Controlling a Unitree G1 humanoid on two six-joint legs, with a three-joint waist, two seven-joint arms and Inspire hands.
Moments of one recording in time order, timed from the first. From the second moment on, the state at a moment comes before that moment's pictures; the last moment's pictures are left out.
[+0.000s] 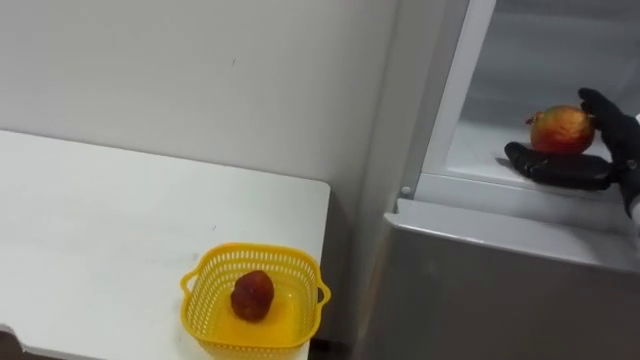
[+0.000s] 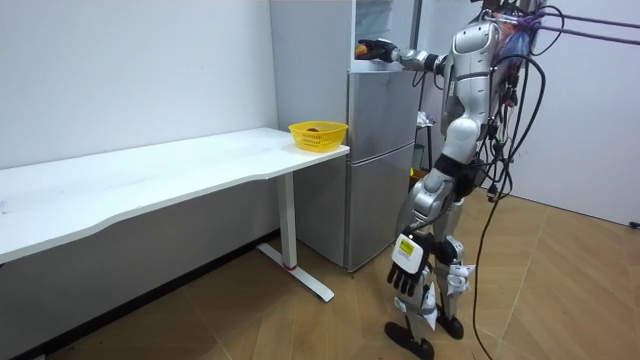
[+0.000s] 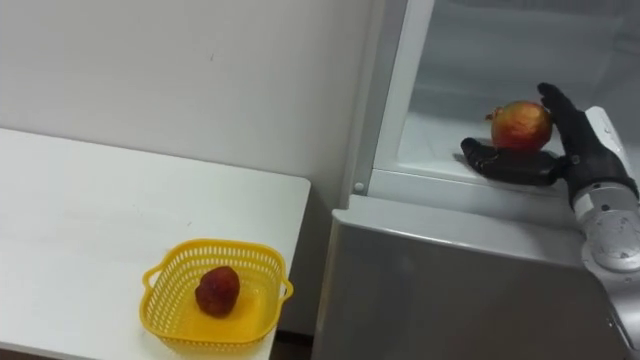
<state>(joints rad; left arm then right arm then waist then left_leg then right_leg) 0.23 0.31 0.04 1.03 0.35 0.16 -0.13 -0.71 -0.72 0.06 0.62 0.03 0.05 -0.11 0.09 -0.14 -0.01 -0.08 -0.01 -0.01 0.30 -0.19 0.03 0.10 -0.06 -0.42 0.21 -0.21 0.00</state>
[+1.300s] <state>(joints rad) 0.22 0.31 0.04 1.01 0.34 0.21 -0.09 -0.81 -0.77 0.06 0.74 0.24 0.10 -0.04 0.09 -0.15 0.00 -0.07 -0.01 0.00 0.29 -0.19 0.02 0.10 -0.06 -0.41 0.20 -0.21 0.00</state>
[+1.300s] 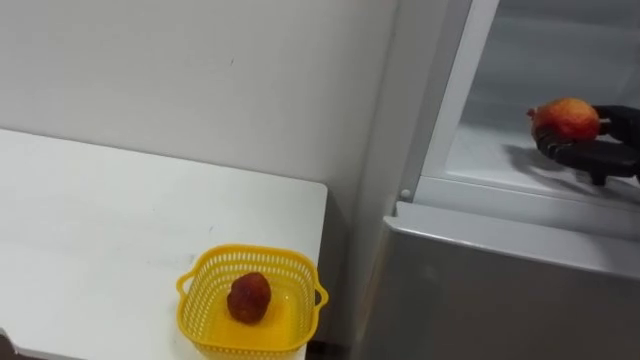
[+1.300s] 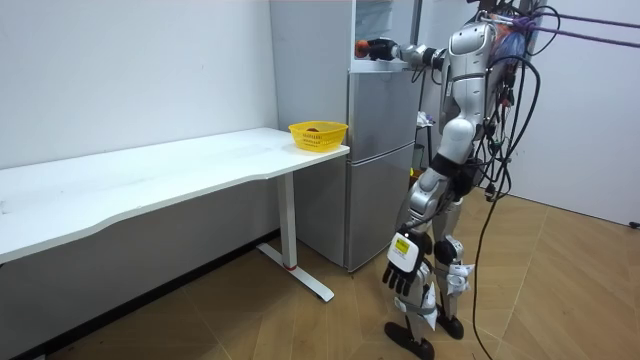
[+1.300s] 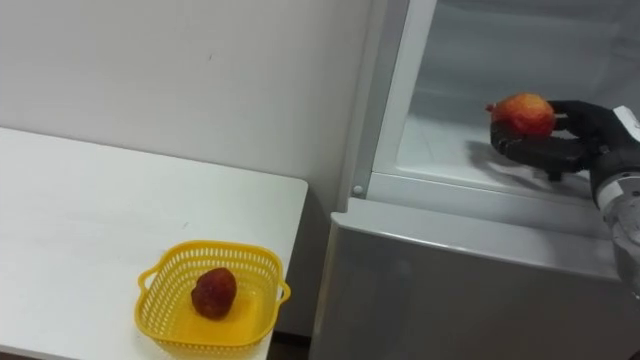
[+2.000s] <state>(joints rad) 0.19 0.30 0.03 1.00 0.34 0.21 -0.11 -0.77 -0.74 0.06 0.58 0.22 0.11 -0.14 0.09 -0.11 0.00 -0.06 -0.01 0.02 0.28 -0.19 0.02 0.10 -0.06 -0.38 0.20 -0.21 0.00</state>
